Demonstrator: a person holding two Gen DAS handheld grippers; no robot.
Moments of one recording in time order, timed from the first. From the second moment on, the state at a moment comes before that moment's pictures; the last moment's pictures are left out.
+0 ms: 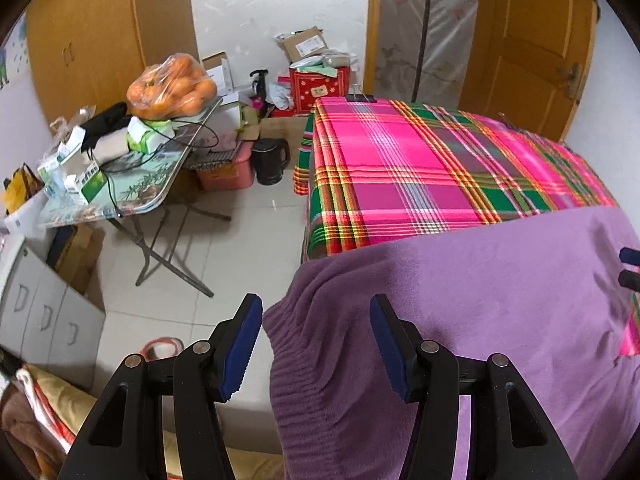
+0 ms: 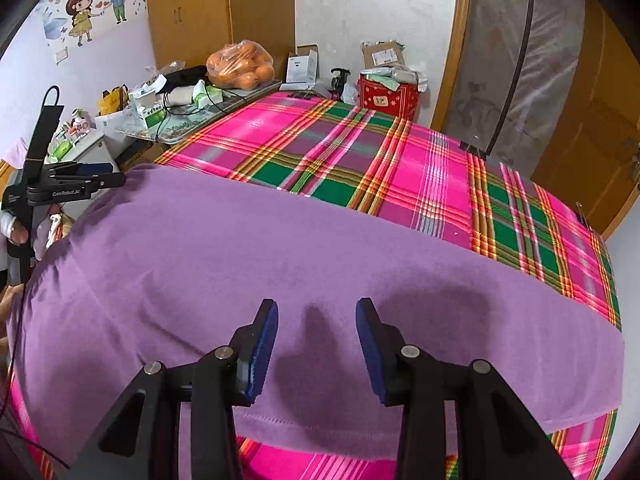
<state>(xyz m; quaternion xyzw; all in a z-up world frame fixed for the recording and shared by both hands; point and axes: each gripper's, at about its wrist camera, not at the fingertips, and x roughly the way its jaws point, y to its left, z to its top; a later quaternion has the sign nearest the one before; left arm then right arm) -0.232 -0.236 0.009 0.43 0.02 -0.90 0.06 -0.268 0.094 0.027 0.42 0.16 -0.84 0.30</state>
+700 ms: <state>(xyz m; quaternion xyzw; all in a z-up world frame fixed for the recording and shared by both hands) -0.239 -0.259 0.017 0.43 0.04 -0.90 0.05 -0.340 0.112 0.011 0.43 0.18 -0.84 0.26</state>
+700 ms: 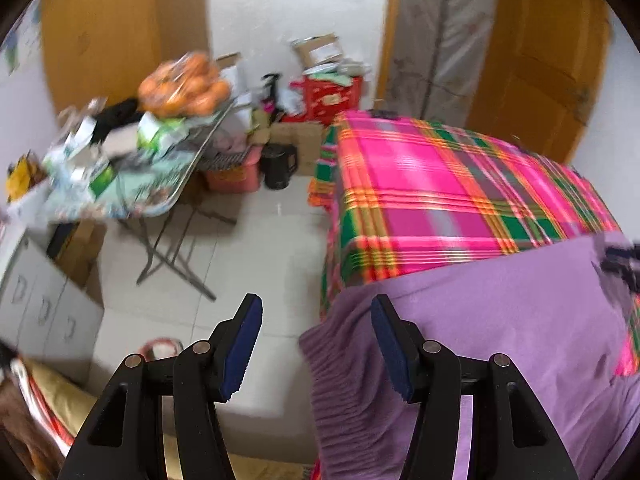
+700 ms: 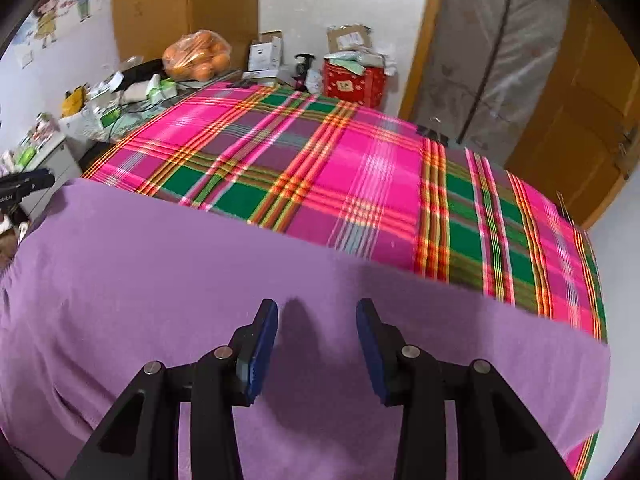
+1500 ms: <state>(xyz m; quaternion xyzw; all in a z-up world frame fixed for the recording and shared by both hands) -0.281 -0.257 -0.006 0.45 0.04 -0.89 -0.02 -0.400 0.112 -0.008 0.44 0.16 -0.80 0.37</state>
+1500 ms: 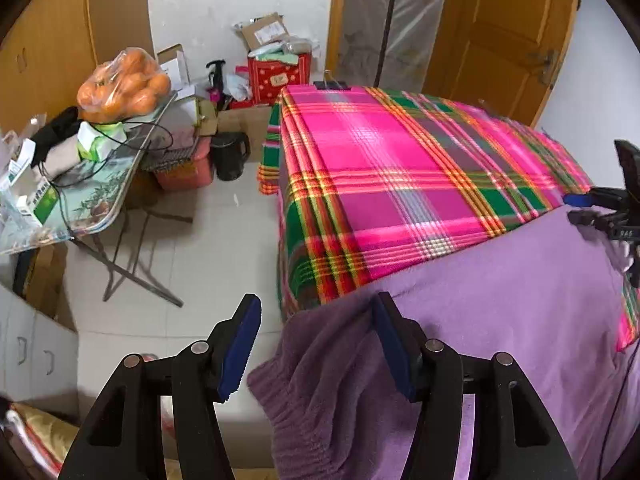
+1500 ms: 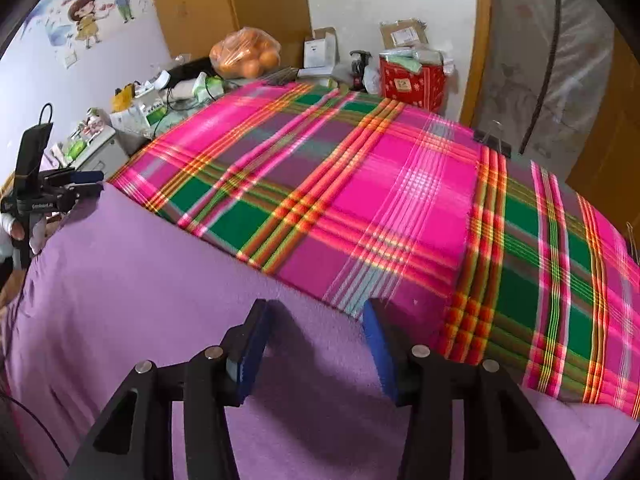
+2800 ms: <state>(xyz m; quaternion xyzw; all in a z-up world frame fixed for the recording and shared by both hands) -0.114 -0.203 0.088 0.33 -0.03 -0.94 -0.12 -0.203 0.165 0.111 0.32 0.16 -0.87 0.34</state>
